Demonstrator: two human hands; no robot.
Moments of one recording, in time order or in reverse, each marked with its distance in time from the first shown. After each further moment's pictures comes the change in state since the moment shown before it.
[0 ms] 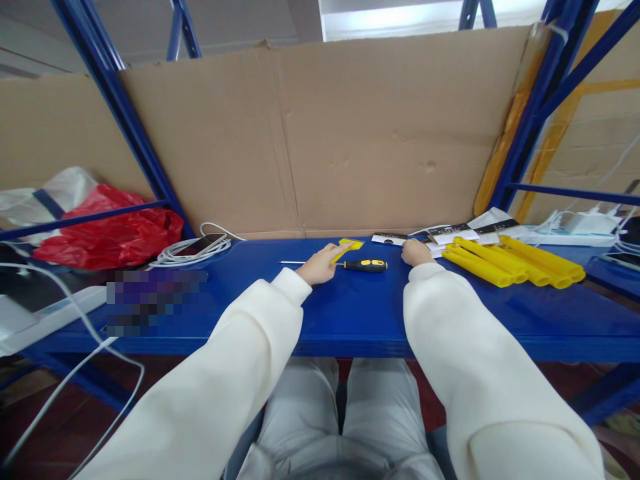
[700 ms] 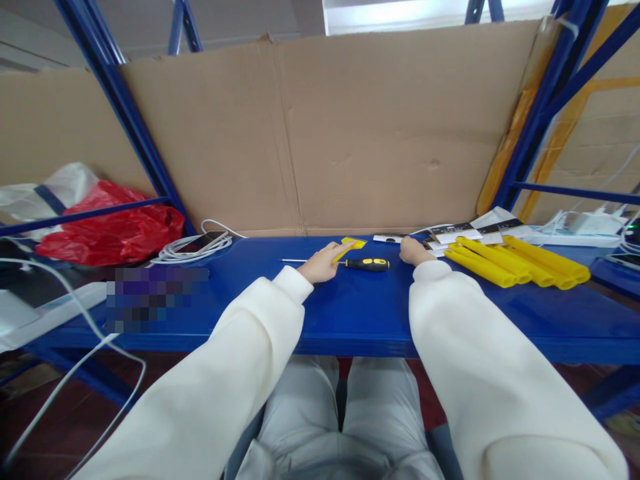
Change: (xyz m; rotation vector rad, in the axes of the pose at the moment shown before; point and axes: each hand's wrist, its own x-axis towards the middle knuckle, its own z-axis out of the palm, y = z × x) left_hand 0.000 -0.002 0.002 -0.024 0.025 0.025; right_hand -0.002 -0.018 -0.009 -0.009 -0.045 0.006
